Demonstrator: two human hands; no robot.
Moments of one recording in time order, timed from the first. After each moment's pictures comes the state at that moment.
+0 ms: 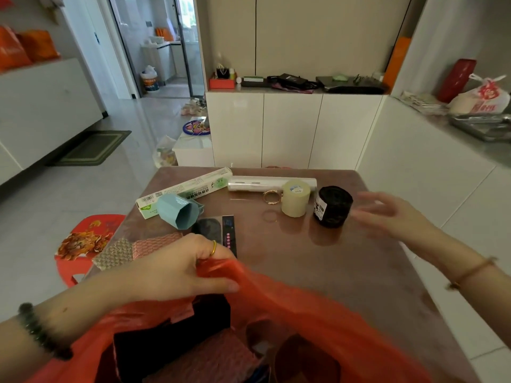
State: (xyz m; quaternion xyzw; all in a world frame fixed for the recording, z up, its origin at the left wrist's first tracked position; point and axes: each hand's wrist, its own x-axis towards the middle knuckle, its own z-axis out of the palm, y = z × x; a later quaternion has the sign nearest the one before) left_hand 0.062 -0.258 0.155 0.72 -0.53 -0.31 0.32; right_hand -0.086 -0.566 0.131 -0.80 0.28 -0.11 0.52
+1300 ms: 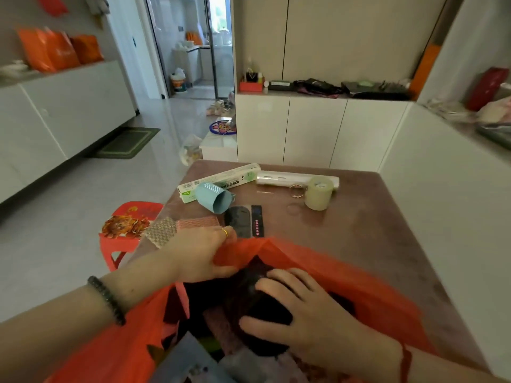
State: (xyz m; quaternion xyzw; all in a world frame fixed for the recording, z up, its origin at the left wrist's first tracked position) left_hand 0.051 -0.196 0.132 0.87 -0.50 -0.05 0.03; right_hand -0.137 -0.344 0.095 -0.95 -0.24 -0.18 -0.05
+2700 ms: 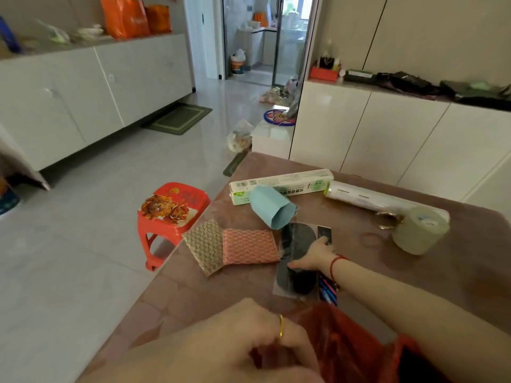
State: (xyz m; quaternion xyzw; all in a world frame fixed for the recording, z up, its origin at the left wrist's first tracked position) left_hand 0.065 -0.177 0.019 0.73 -0.39 -0.36 0.43; right_hand 0.193 -0.387 -0.028 -0.88 0.34 0.24 0.21
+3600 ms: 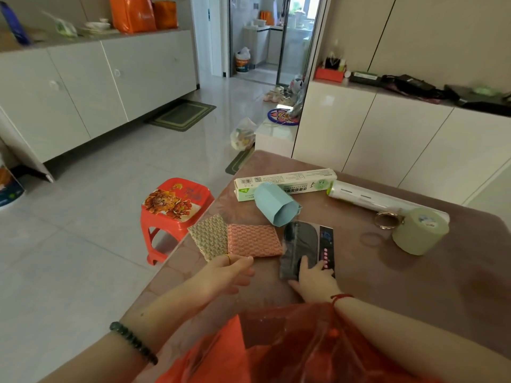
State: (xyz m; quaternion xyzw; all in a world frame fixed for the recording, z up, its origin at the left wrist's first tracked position) left_hand 0.157 -0.159 0.024 0.75 -0.03 -0.34 0.57; right_hand 0.140 -0.357 -0.054 -0.96 0.18 0.22 -0.01
